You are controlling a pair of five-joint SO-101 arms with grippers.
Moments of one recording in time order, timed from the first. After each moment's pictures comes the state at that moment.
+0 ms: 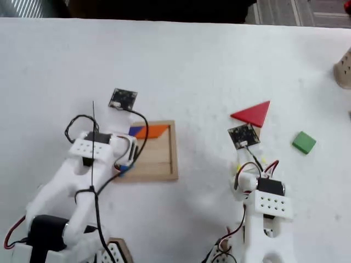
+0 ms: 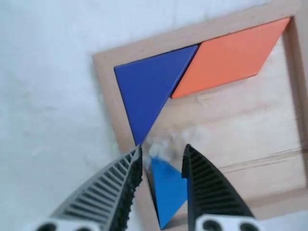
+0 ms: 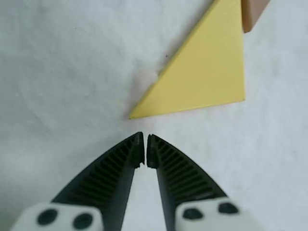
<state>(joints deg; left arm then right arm) 5.0 -14.9 53.0 44.0 -1.5 7.7 -52.0 77.5 51.7 30.6</state>
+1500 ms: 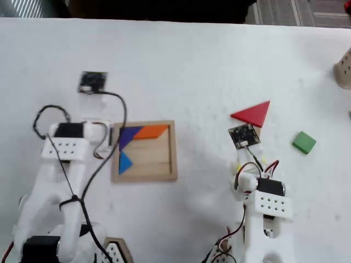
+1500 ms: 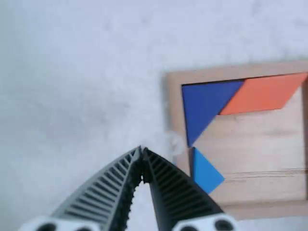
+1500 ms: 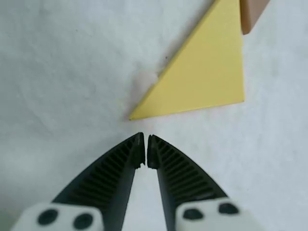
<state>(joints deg) -5.3 -24.6 44.0 58.3 -1.5 7.7 -52.4 77.5 51.7 30.6</state>
